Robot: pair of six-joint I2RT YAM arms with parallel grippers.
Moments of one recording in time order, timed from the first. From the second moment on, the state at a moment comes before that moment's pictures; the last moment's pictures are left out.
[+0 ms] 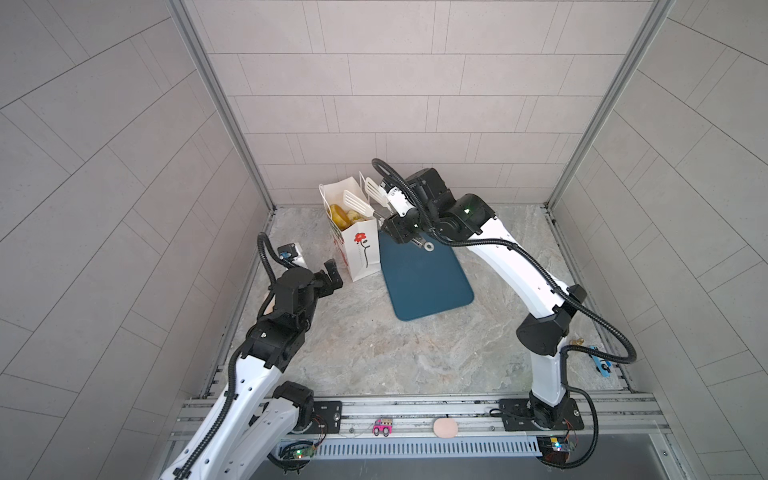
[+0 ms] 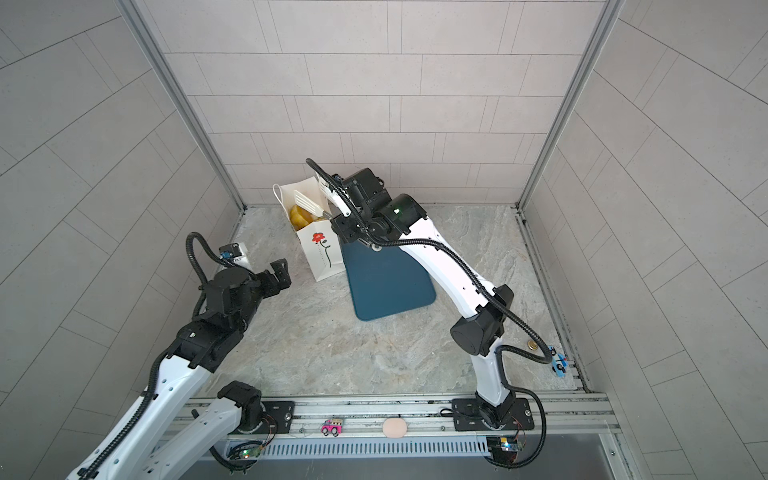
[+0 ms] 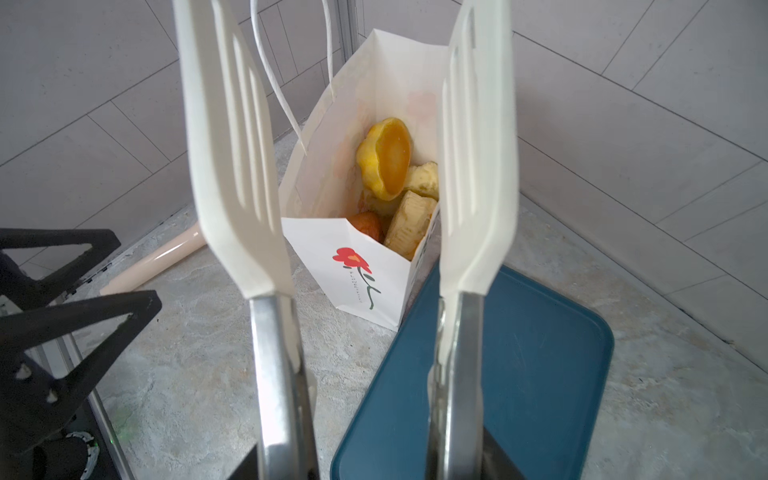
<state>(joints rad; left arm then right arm) -0.33 0.73 0.73 -0.39 -0.36 -0.46 0.72 1.94 2.30 -1.04 -0.04 0.01</state>
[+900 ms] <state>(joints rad) -0.33 0.77 0.73 -0.38 -0.36 -0.47 0.47 1.33 1.36 -0.72 0.08 -0.07</state>
